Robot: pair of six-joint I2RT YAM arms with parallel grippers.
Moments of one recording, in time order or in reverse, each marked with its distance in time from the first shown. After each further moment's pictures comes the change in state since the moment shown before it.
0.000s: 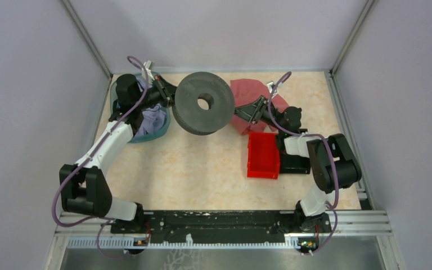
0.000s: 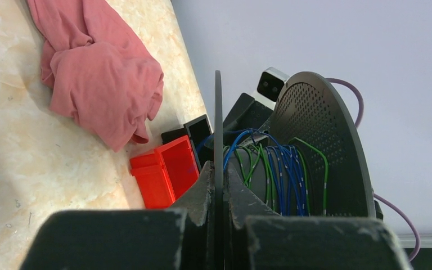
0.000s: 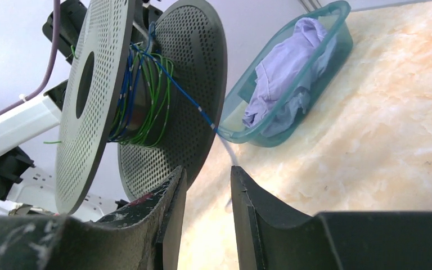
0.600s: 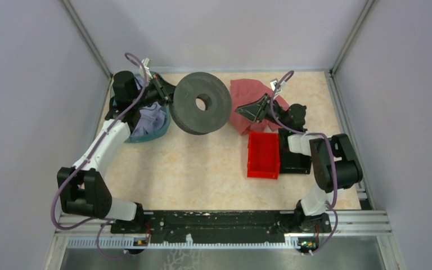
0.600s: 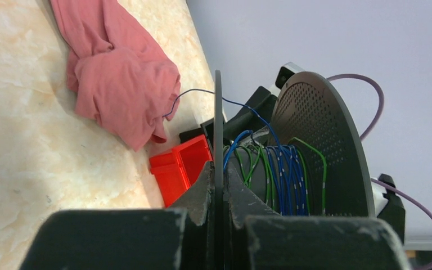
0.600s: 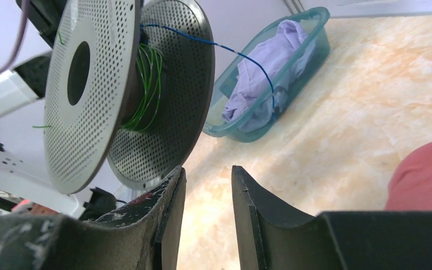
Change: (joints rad) left arm 0.021 -0.013 0.024 -0.073 0.005 0.074; right arm -0.055 0.000 0.001 -0.018 -0.055 -0.080
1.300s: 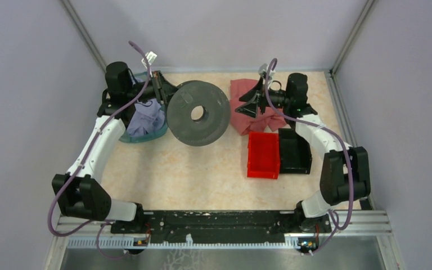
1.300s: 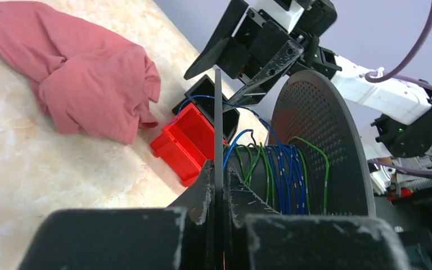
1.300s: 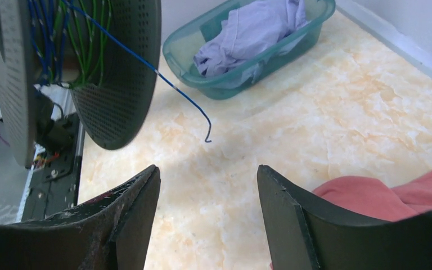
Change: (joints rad) left arm -0.007 -0.021 0.165 -0.198 0.241 0.368; right arm -0.022 -0.128 0.364 -0.912 -0.249 -0.804
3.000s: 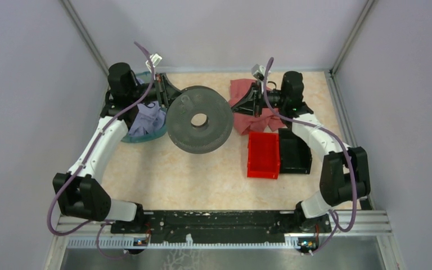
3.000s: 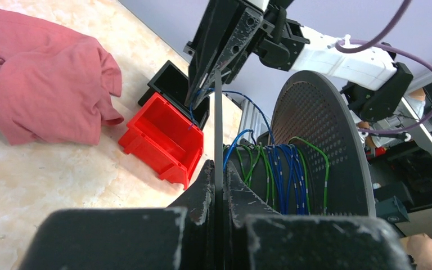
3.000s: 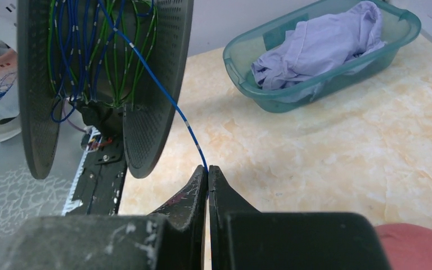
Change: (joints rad) left arm -0.030 0.000 -0.012 0.087 0.162 -0.037; right arm 0.069 -0.004 0.045 0.012 -0.167 0.047
